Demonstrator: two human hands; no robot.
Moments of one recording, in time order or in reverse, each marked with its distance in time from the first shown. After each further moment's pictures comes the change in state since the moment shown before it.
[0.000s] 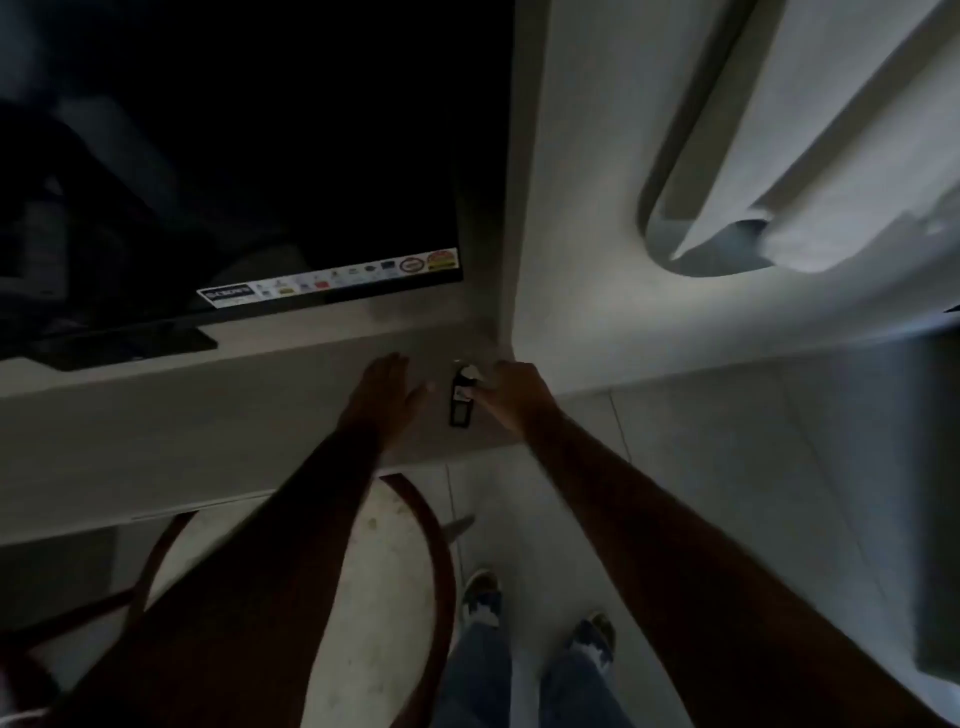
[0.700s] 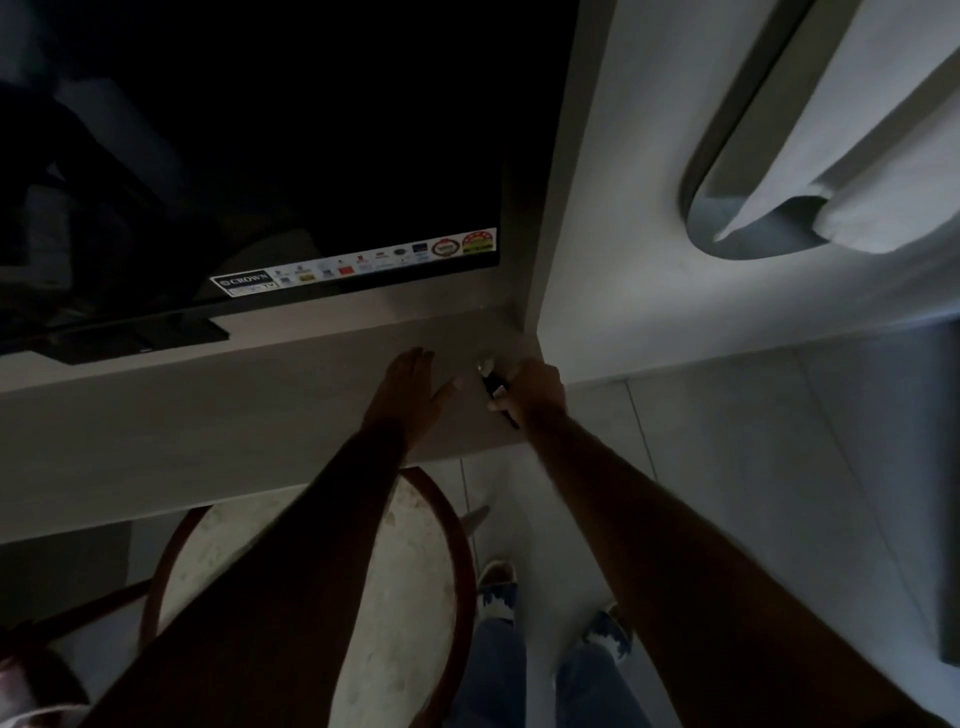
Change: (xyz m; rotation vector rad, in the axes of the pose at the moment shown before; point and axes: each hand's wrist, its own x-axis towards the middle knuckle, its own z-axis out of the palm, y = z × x) left_hand 0.012 -0.014 0.020 -0.062 0.014 0.033; right_hand 0.014 -0.002 0.027 0.056 -0.018 0.259
